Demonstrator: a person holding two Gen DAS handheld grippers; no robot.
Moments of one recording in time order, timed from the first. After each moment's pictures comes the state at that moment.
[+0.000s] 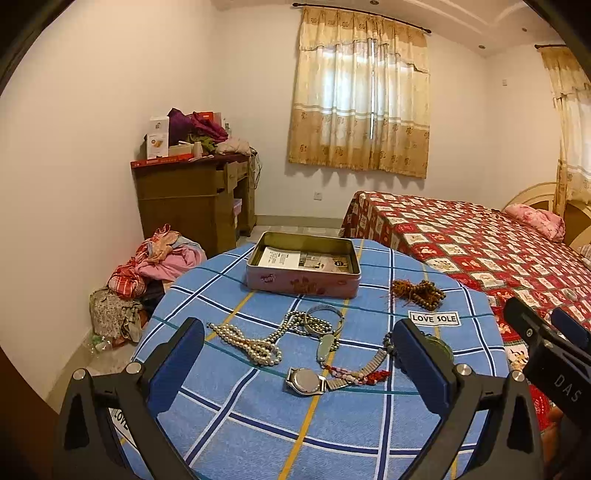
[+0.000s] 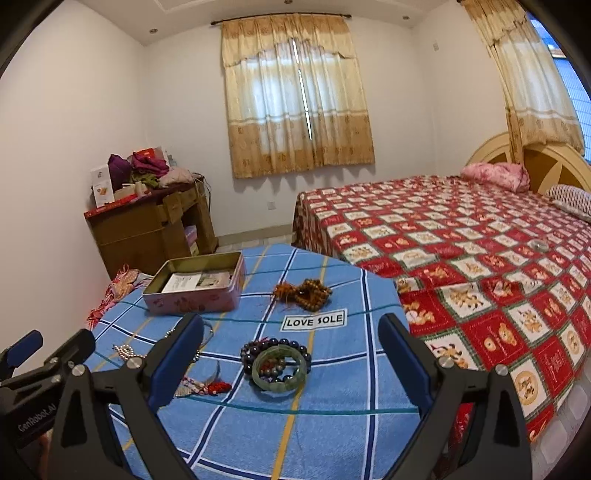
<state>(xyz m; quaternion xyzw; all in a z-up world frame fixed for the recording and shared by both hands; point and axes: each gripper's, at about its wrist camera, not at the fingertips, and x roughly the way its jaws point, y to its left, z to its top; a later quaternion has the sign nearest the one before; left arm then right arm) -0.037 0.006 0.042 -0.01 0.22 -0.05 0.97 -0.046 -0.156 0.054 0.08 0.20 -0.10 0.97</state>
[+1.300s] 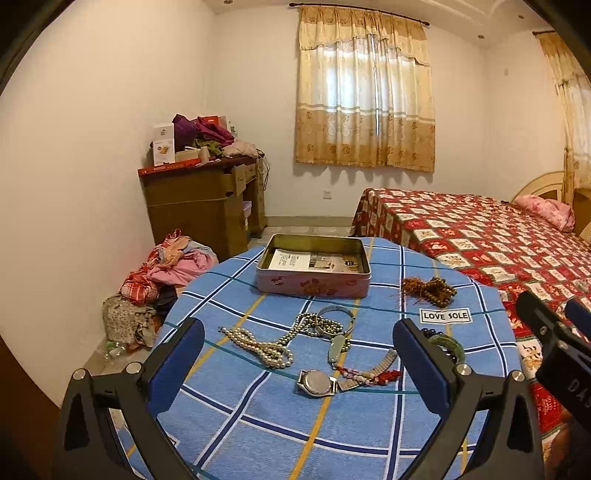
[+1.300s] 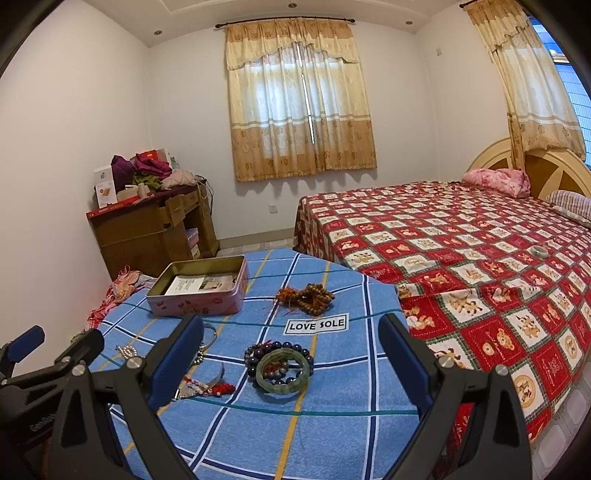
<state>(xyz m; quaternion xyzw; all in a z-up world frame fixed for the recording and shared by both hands) -0.038 0.002 0.045 0.01 0.22 -0.03 0.97 -0.050 -0.154 0.060 0.08 0.19 -0.10 0.97</state>
